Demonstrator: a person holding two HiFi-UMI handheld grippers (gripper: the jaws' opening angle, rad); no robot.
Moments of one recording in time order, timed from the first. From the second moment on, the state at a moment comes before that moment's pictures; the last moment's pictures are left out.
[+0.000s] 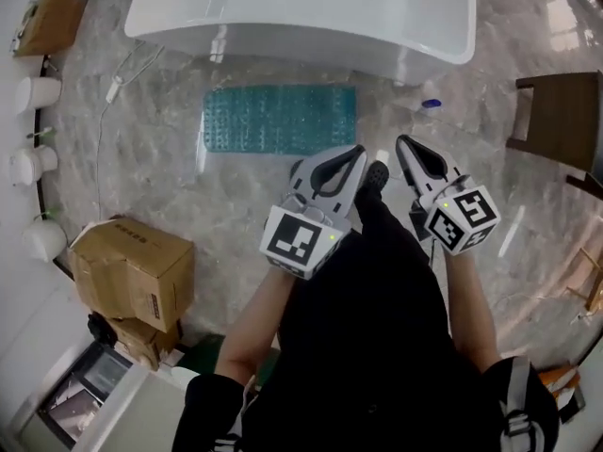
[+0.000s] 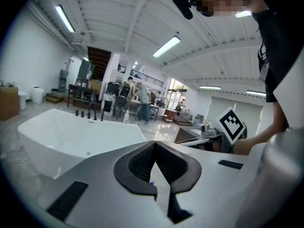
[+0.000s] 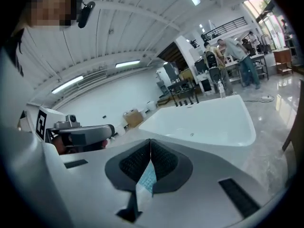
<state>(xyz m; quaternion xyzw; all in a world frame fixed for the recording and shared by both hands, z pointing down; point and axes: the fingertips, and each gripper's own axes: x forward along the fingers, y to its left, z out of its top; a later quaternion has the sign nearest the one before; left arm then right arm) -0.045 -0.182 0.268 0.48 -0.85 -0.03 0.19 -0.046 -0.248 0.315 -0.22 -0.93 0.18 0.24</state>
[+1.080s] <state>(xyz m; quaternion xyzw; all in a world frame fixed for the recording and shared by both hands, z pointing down) -0.124 -0.109 0.730 0.40 -0.85 -0.05 0.34 -0.109 -0.178 0.852 -0.25 -0.86 0.16 0.42</state>
